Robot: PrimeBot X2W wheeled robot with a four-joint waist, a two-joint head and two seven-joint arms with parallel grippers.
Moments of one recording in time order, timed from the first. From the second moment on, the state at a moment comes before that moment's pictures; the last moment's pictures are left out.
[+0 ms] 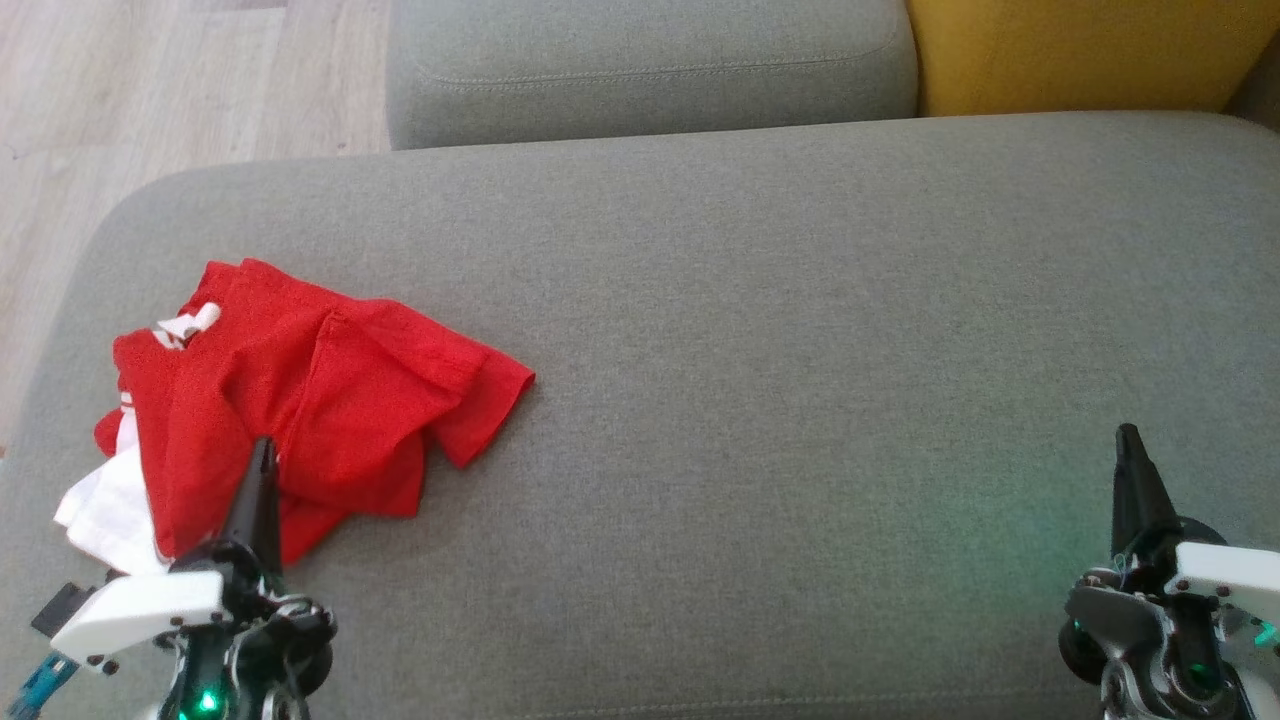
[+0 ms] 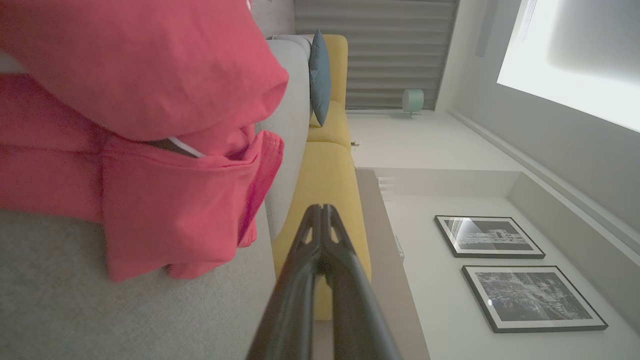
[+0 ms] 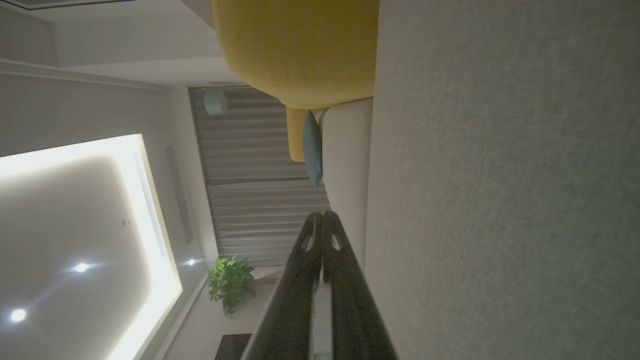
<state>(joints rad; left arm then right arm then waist) -0.05 0.04 0.08 0.27 -1.62 -0.12 0.11 -0.06 -0.05 -0.13 0.28 1.61 0.13 0.11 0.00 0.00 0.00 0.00</state>
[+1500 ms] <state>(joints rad) 0.01 0.03 0.15 0.22 -1.43 -0.12 0.00 -0.01 -0.04 -0.11 0.20 1.15 0.13 0.01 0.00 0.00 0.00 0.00</state>
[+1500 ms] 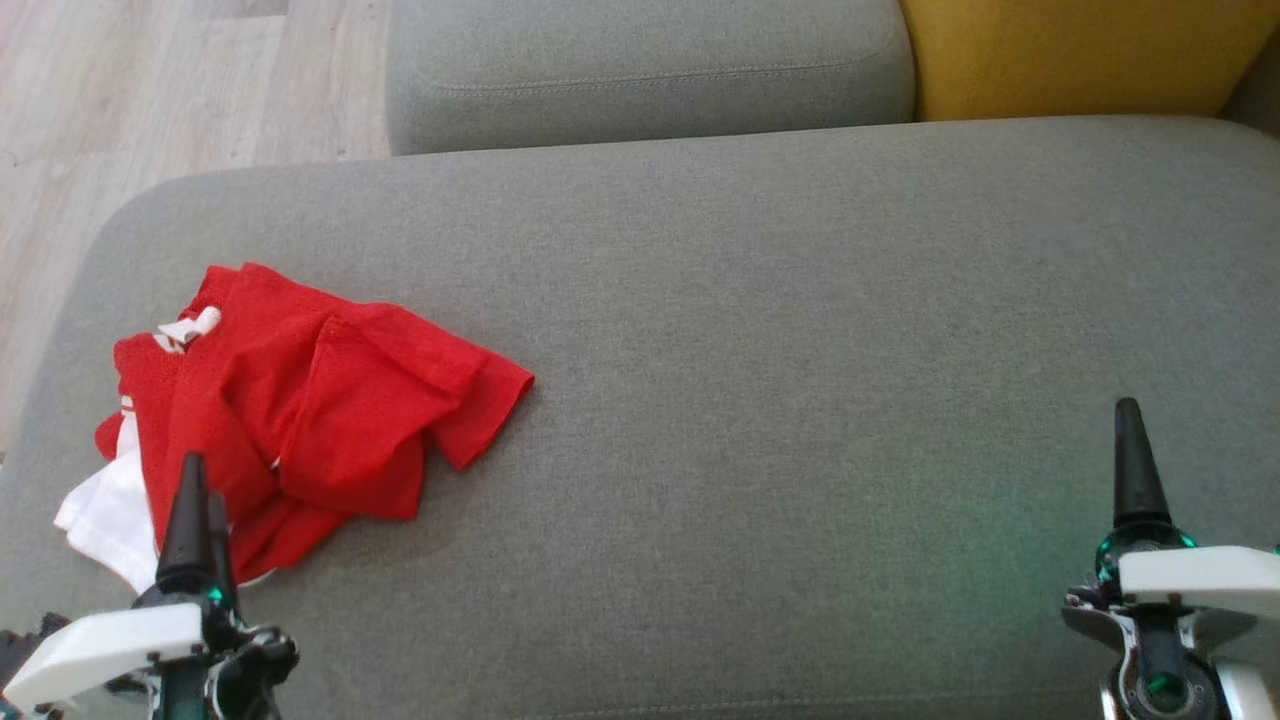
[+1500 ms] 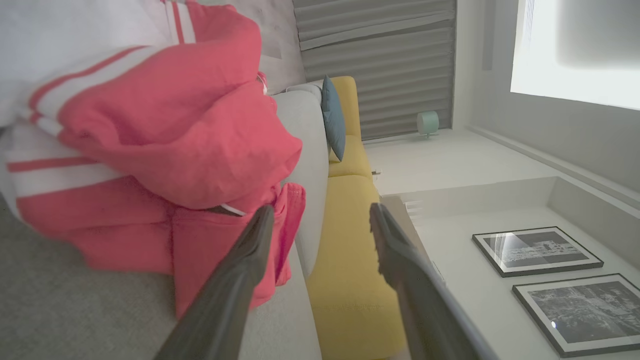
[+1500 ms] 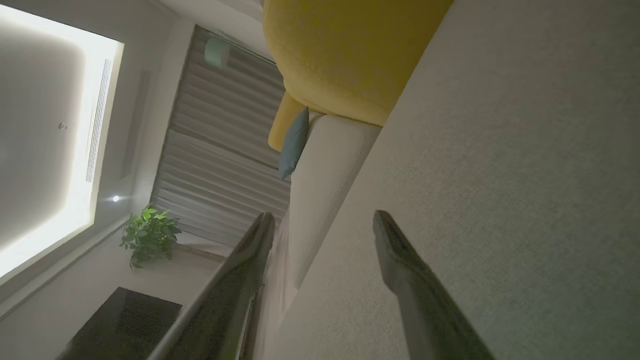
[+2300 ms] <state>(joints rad) 0.02 0.03 0.01 0.00 -0.95 0.00 -0.06 -0.01 -0.04 0.00 0.11 0.64 0.13 -0.06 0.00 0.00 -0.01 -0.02</state>
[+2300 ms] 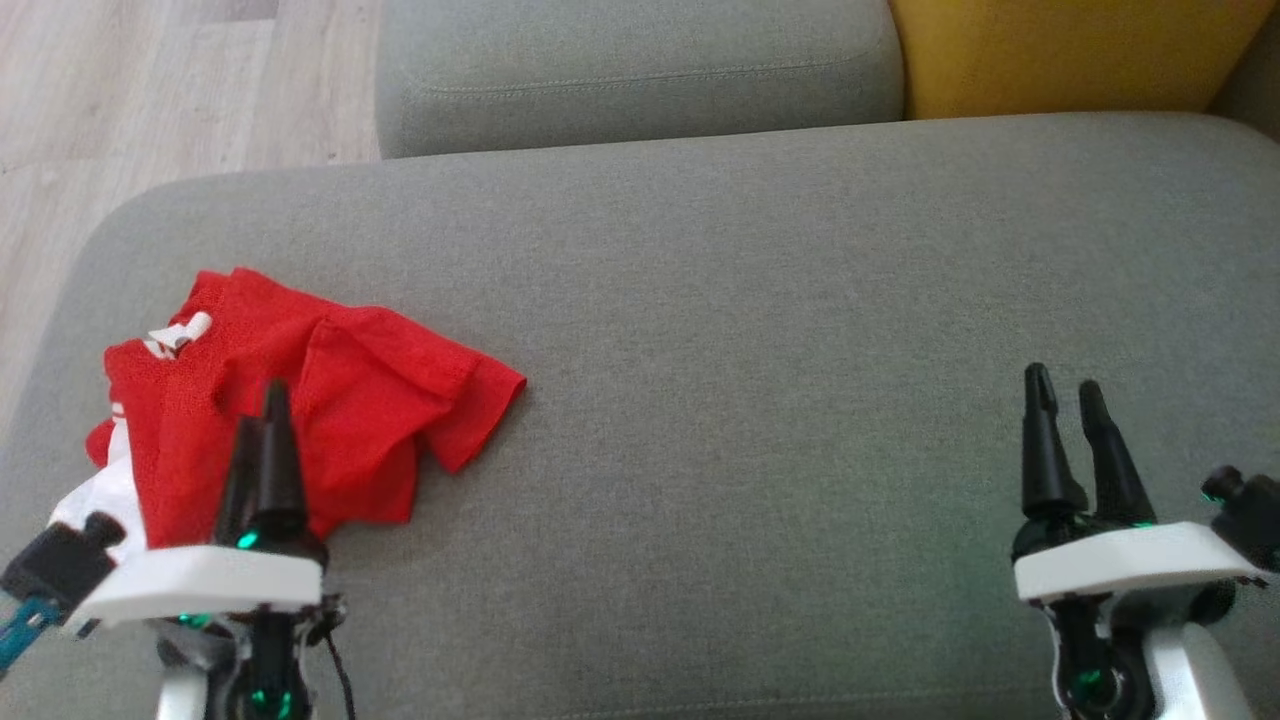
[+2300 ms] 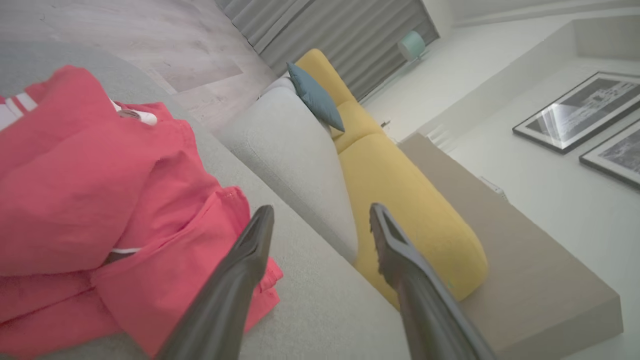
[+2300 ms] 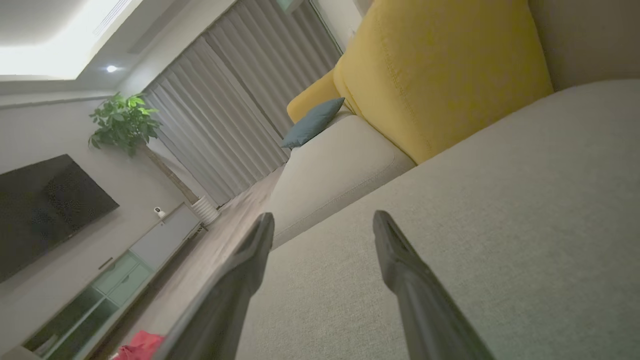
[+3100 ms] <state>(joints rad) 0.04 0.16 -0.27 0.04 -0.45 0.23 -0.13 -0.01 -0.04 0.04 0.07 0.24 0.13 -0.13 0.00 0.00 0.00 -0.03</state>
